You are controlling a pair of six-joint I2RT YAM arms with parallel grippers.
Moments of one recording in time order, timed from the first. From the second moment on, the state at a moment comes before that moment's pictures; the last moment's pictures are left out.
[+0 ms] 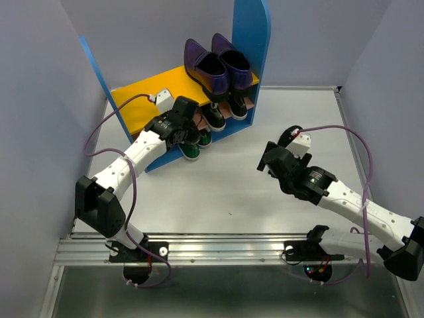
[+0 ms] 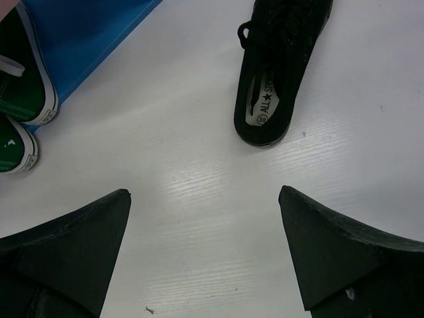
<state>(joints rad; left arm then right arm) -0.56 1.52 1.40 -0.69 -0.55 -0.96 0.84 1.02 0.92 -0.69 0.80 0.89</state>
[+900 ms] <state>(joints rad) -0.62 1.11 1.20 -0.74 -0.45 -0.70 0.73 1.17 0.98 -0.66 0.74 0.80</state>
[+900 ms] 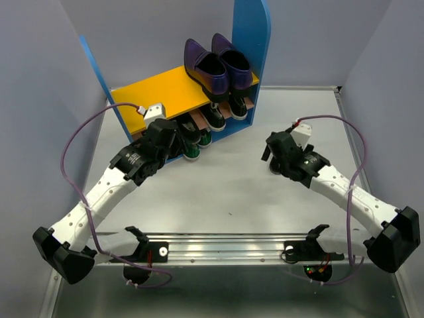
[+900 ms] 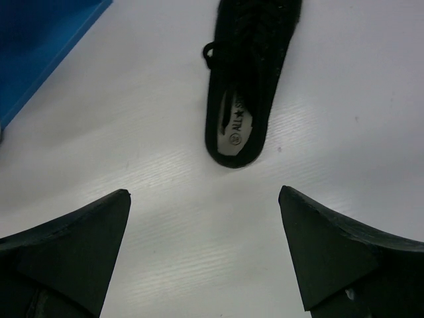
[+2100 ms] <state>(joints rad) -0.96 1.16 1.14 -0.79 -0.47 -0.77 0.18 1.47 0.85 -0.38 0.30 0.69</state>
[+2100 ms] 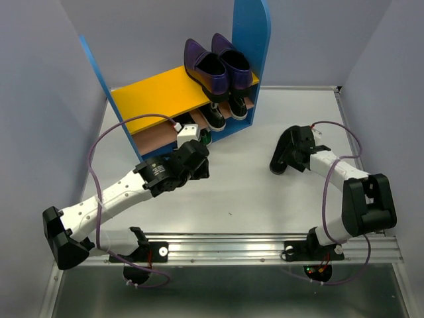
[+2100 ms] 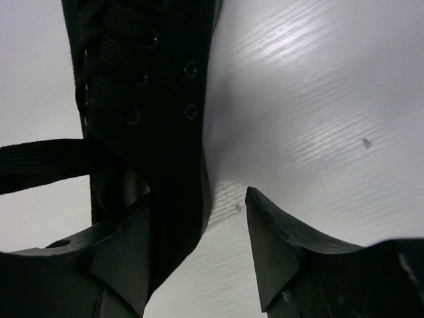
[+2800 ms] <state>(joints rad) -0.96 1.22 1.29 -0.79 -0.46 -0.70 0.56 1.21 0.79 -0.45 0.18 0.74</state>
